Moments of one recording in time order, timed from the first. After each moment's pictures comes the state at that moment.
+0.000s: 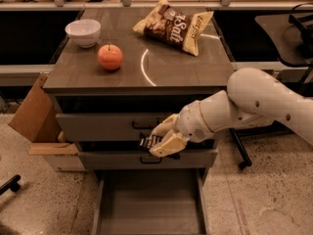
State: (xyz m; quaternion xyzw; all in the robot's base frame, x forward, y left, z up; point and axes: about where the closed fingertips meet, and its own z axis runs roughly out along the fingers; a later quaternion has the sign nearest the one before) arm 0.476 -0.015 0.758 -0.58 0.69 0.31 0.30
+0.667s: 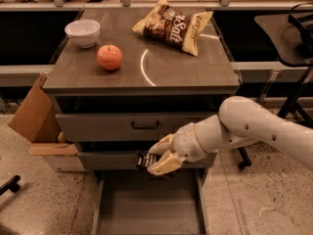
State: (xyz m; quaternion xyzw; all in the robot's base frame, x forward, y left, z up) arm 0.460 -0.005 0.693 -0.59 0.67 0.34 0.30
